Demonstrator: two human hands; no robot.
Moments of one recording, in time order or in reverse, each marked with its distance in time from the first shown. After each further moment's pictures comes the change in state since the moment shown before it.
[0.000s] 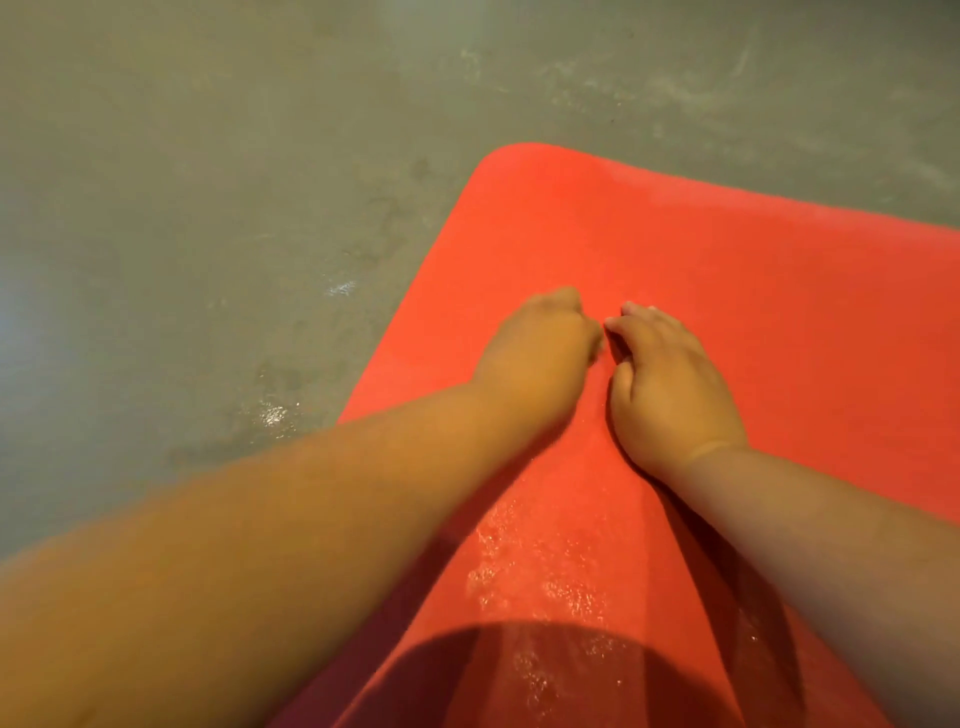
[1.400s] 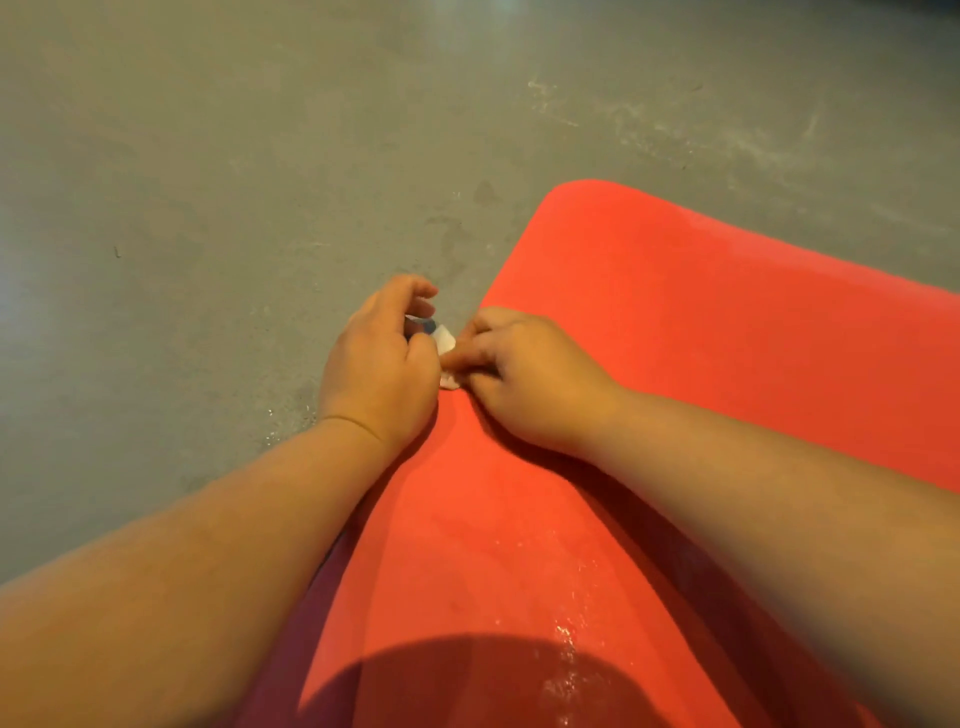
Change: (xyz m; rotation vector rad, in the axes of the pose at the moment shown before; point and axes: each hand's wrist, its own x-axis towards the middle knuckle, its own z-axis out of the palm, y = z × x) left_hand -0.059 -0.124 -0.029 -0.492 0.478 -0.553; right_hand 0.073 -0.126 0.032 0.264 -0.297 -0.589
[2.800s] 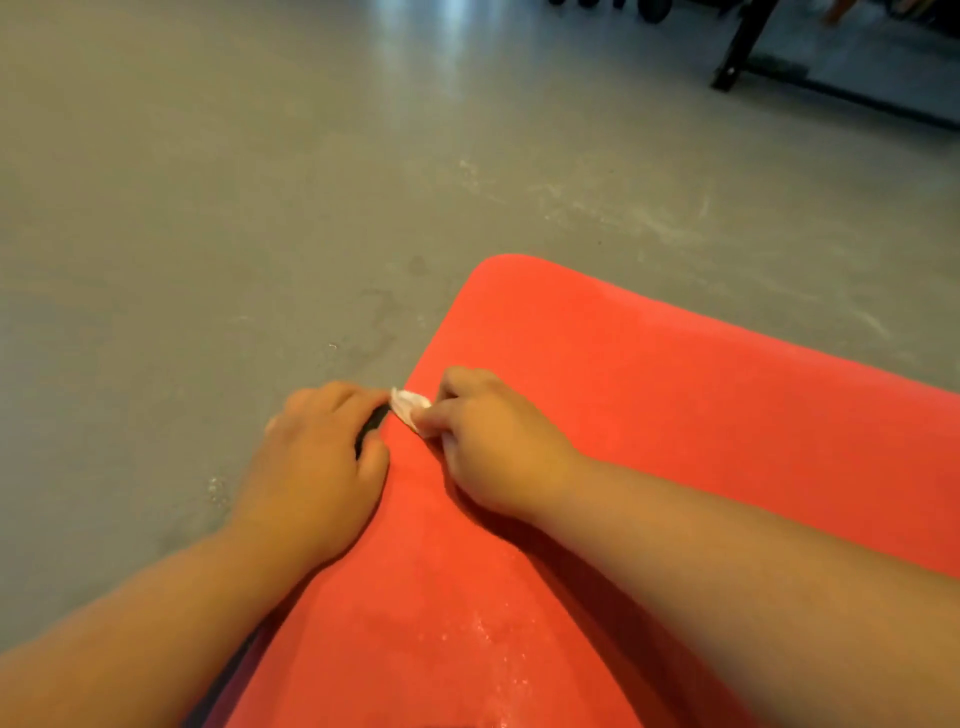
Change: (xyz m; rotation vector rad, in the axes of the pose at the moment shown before) left_hand -0.005 -0.006 0.003 0.462 -0.165 0.209; right_hand -0.011 0.025 -0.009 -0.198 0.080 -0.006
